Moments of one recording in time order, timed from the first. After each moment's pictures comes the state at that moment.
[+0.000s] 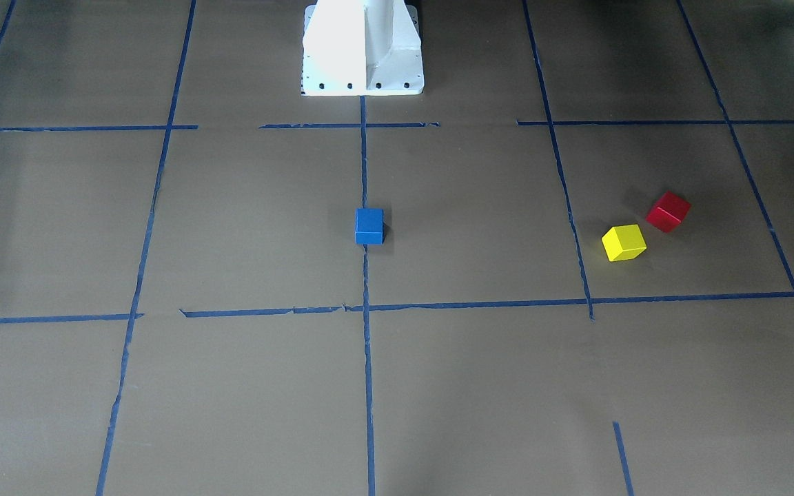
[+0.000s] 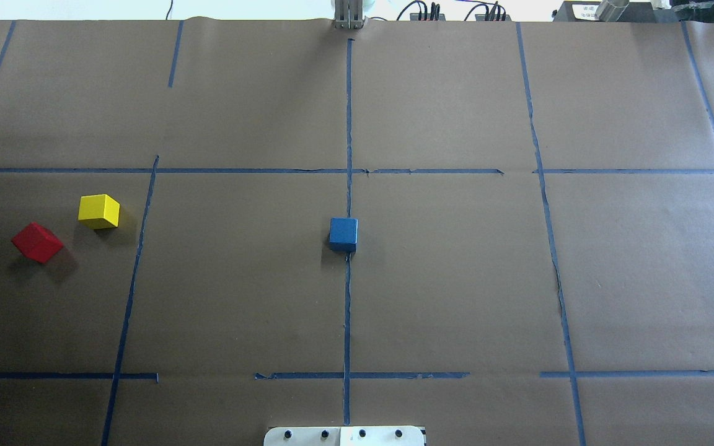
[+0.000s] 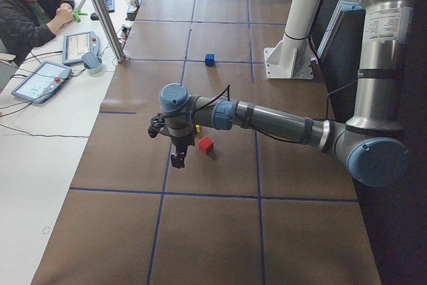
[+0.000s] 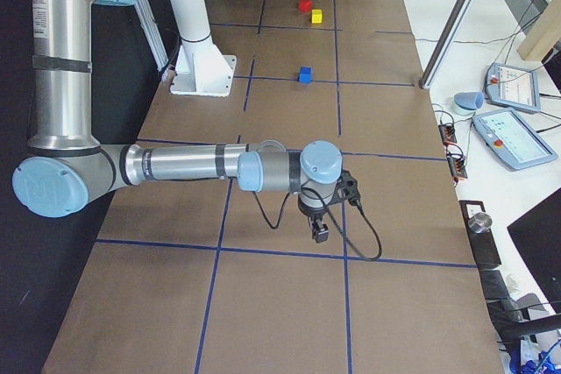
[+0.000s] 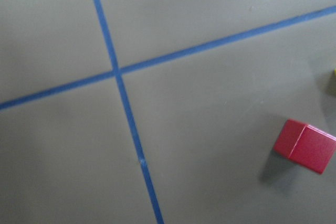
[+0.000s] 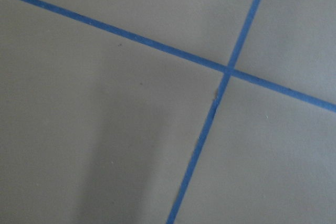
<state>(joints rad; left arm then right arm) -1.44 -1.59 -1.79 -1.48 -2.34 0.11 1.57 -1.68 1.72 -1.60 2.39 -0.31</state>
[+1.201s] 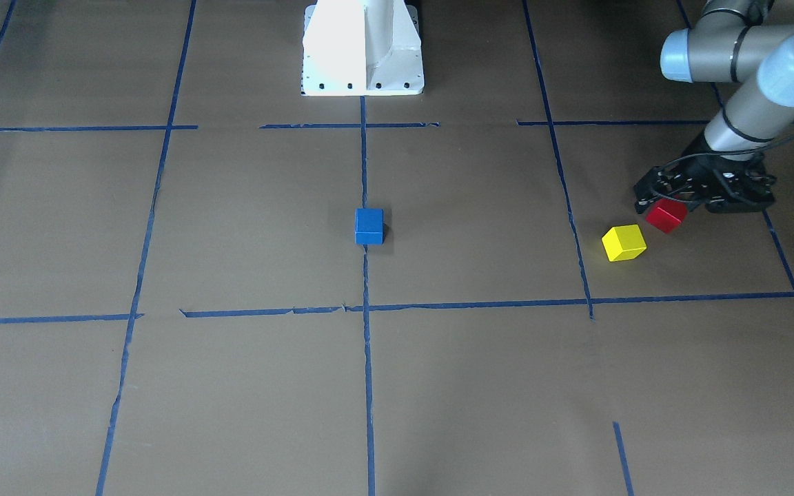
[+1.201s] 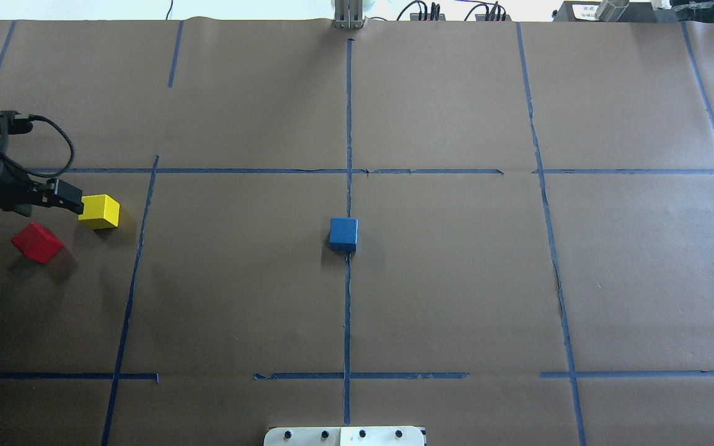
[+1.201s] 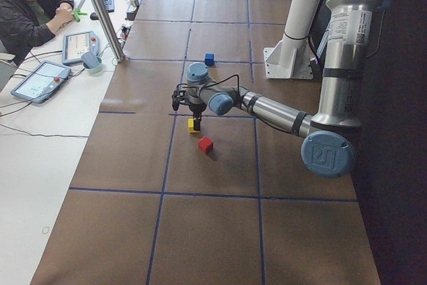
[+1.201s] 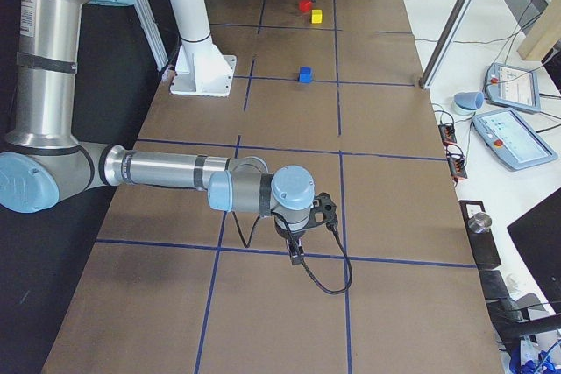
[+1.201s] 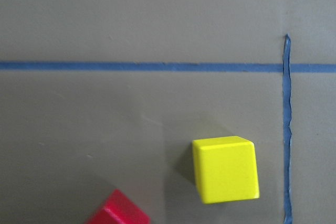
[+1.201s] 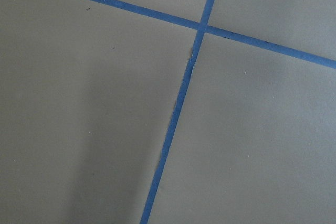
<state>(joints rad) -0.91 -1.63 -1.80 -1.92 -2.12 -0.94 1.60 -1.74 1.72 -1.56 2.39 -0.31</state>
